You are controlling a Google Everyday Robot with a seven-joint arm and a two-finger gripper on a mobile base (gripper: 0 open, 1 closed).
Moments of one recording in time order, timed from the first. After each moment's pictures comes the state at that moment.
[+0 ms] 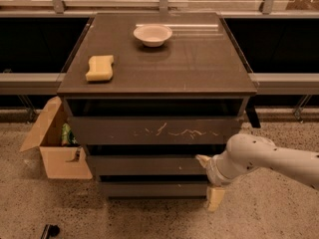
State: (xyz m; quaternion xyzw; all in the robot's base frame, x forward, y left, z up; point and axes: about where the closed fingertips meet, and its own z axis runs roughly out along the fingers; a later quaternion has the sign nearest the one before) arm 0.484 -0.166 0.506 -0.71 0.67 0.10 0.17
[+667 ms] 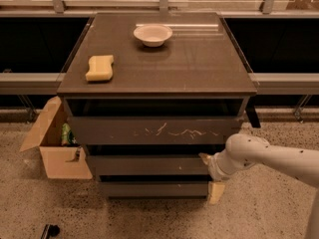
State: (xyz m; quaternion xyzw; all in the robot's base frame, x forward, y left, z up) arm 0.528 -0.191 0.457 -0.71 0.68 0.08 0.17
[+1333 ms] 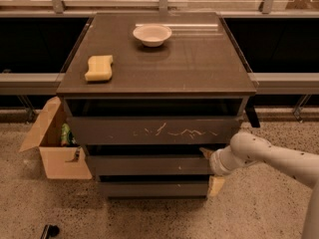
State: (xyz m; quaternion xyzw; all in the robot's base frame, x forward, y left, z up) arm 0.566 -0.196 0.439 -0.71 0.66 0.08 0.22
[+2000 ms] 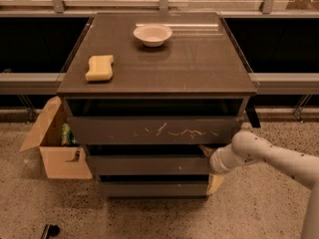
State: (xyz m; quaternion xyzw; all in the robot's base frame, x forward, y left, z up) arm 0.583 -0.200 0.433 -0.71 0.65 0.08 0.25
